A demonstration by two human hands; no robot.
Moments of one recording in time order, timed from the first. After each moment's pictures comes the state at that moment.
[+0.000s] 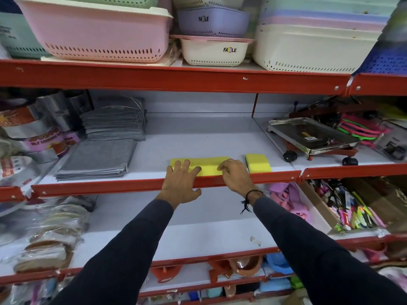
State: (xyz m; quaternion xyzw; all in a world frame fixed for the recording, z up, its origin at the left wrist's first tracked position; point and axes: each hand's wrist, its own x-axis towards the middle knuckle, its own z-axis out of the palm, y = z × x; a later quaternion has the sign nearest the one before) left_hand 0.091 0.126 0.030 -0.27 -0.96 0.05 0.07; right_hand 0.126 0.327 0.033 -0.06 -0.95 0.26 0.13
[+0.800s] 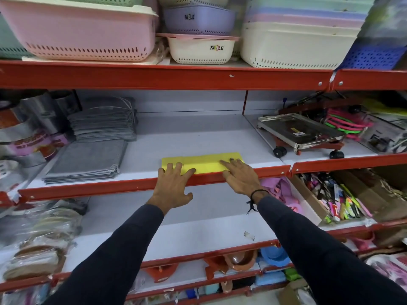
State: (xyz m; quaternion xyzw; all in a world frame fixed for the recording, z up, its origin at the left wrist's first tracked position) left_hand 0.099 0.122 0.018 -0.29 -0.95 0.08 0.10; right_hand 0.158 0.352 0.041 -0.10 -0.98 0.15 0.02
